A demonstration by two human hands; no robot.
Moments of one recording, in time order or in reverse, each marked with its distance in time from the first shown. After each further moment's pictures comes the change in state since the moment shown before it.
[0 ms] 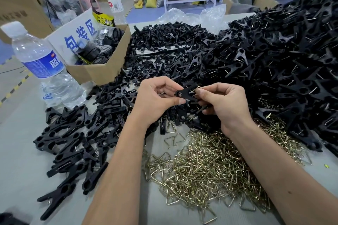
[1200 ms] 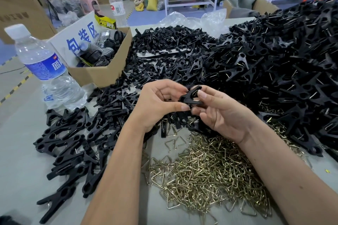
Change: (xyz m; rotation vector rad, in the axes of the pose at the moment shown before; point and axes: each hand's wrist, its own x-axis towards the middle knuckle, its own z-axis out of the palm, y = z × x) left_hand -0.003 0.003 -0.002 -0.255 -0.133 -0.006; right_hand -0.002 -0.014 -0.010 0.459 -0.565 0.371
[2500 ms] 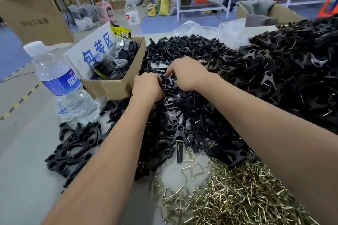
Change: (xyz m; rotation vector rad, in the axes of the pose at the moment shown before) left_hand 0.110 -0.004 -0.080 1.385 0.173 -0.489; right_hand 0.189 -0.058 0.066 -2.011 0.116 -0.285
